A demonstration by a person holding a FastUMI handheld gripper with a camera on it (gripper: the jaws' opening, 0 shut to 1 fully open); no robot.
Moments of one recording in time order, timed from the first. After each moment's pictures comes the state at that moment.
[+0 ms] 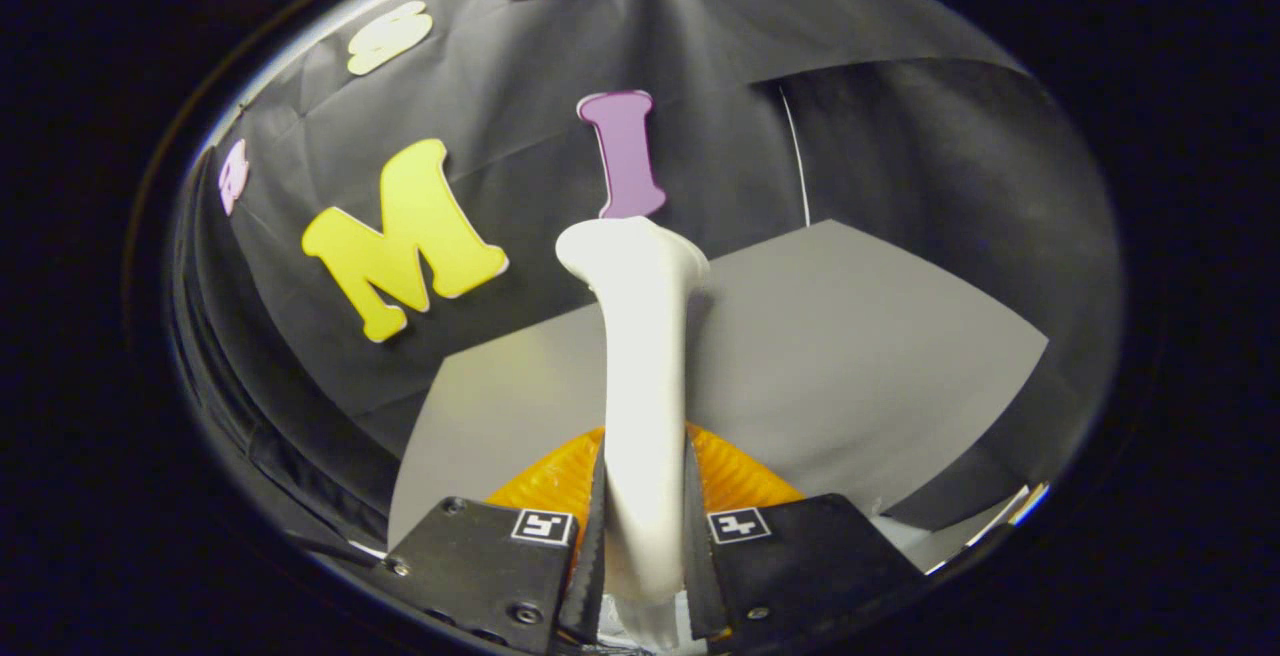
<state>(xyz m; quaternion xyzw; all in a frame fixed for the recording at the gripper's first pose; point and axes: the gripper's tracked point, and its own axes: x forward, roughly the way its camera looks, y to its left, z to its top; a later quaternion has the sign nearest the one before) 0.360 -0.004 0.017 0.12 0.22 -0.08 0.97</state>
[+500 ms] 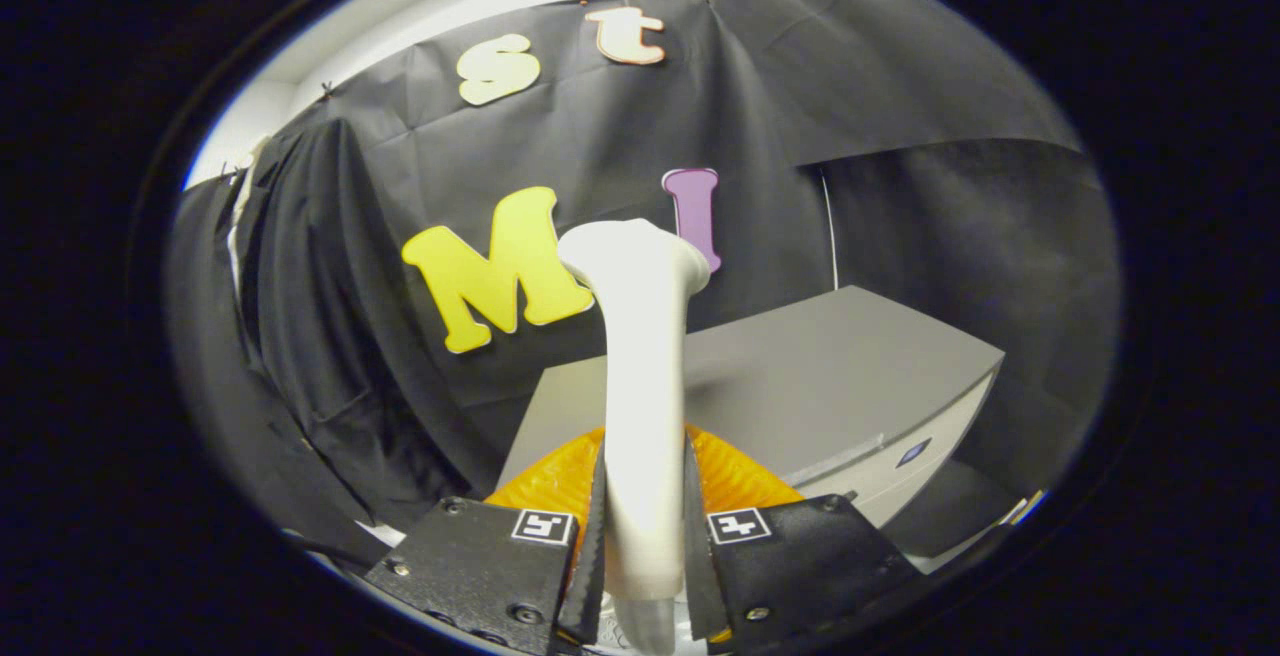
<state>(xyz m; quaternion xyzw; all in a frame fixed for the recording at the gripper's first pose) 0.258 0.087 0.051 0.08 0.12 -0.04 0.99</state>
